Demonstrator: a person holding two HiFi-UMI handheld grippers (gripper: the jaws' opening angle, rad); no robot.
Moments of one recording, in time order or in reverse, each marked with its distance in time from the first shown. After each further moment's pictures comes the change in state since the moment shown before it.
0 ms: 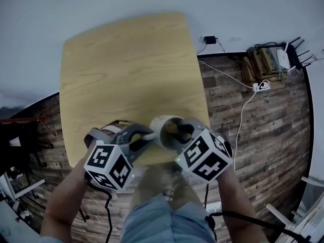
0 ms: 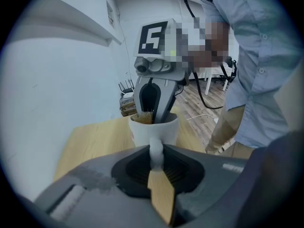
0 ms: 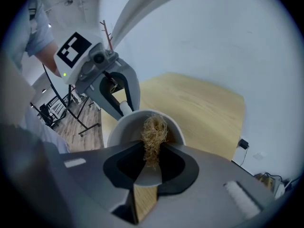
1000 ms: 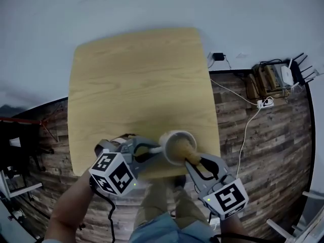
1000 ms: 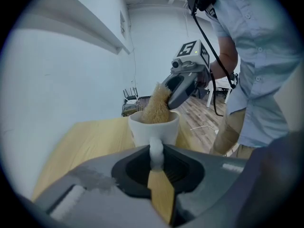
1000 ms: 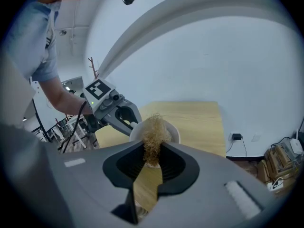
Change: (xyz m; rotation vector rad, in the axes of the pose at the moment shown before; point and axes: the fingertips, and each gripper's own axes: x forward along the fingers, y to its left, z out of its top) left arm 0.001 -0.008 -0.021 -0.095 -0.149 -0.001; right arm -0.046 0.025 -0.008 0.255 -0.422 -0.159
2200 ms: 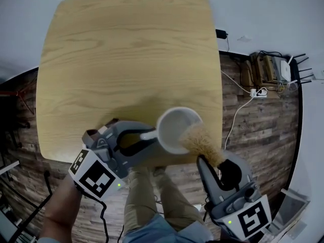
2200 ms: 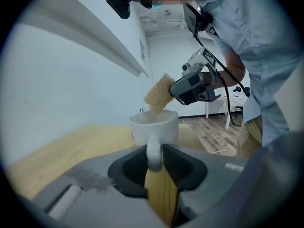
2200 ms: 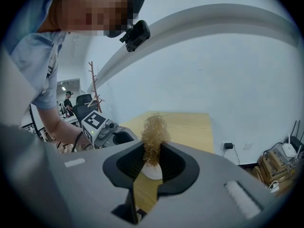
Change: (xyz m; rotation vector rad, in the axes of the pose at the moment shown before) left arm 0.022 -0.010 0.000 -0.176 -0.318 0.203; right arm -0.032 -0.003 0.017 -0.032 -0.128 -0.076
